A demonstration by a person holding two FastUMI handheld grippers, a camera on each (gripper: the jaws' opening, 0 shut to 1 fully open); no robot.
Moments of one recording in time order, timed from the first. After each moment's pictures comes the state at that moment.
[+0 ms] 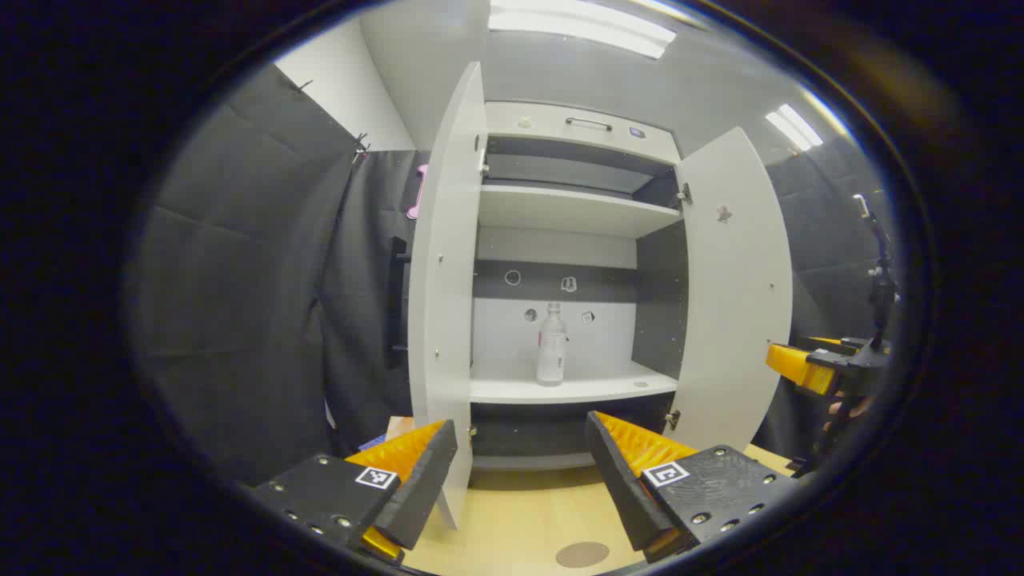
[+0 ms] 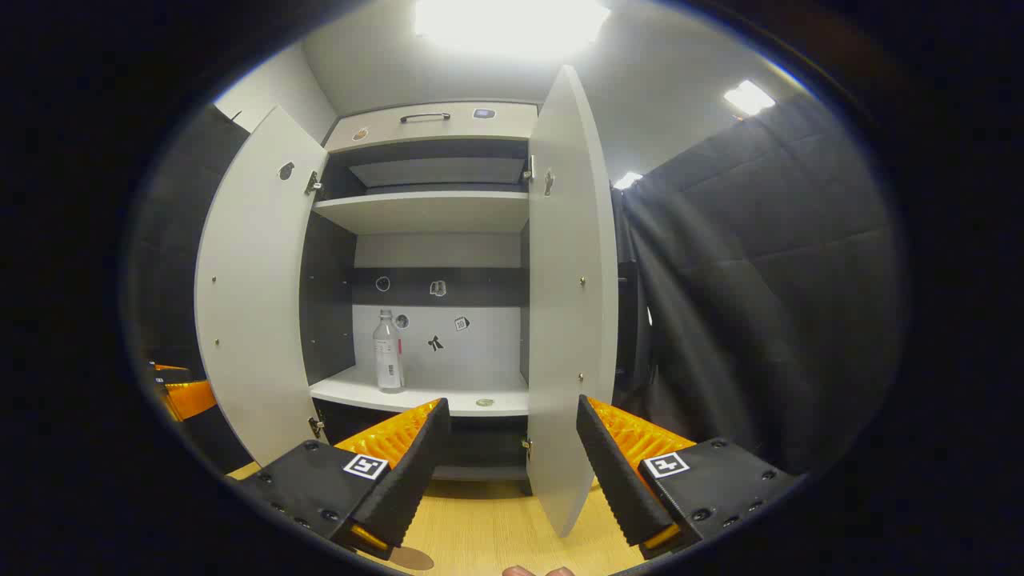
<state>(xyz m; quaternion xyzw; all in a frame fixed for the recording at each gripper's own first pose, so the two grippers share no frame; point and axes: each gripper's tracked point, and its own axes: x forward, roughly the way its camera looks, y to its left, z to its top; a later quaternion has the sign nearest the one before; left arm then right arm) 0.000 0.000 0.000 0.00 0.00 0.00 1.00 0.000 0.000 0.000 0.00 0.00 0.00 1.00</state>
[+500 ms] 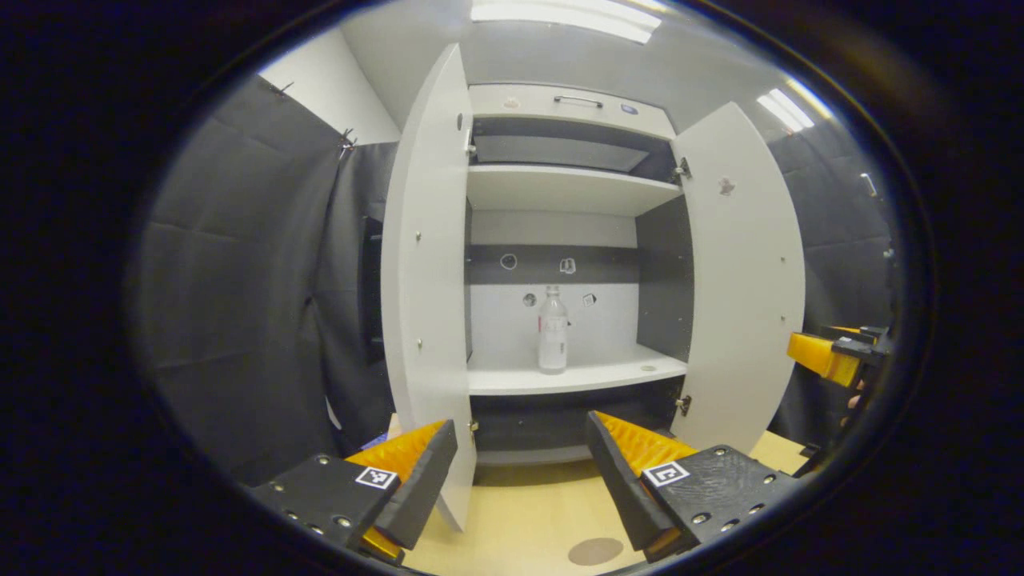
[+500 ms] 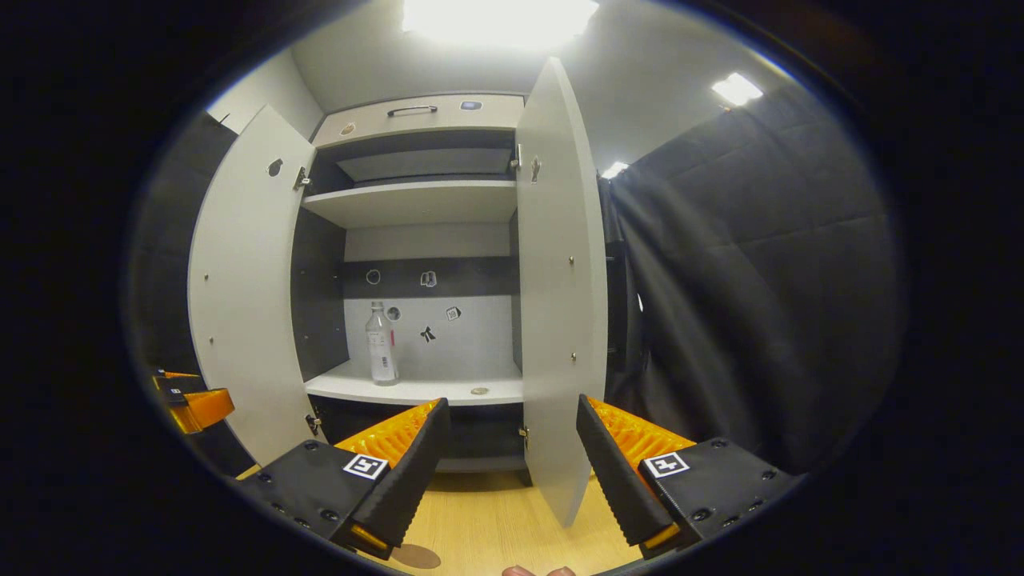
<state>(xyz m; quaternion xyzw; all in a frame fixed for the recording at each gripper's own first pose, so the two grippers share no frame) 0.025 -0.004 -0.016 0.02 0.03 0.00 1.00 -0.005 -0.001 -0.011 0.01 0.01 -0.02 1.00</state>
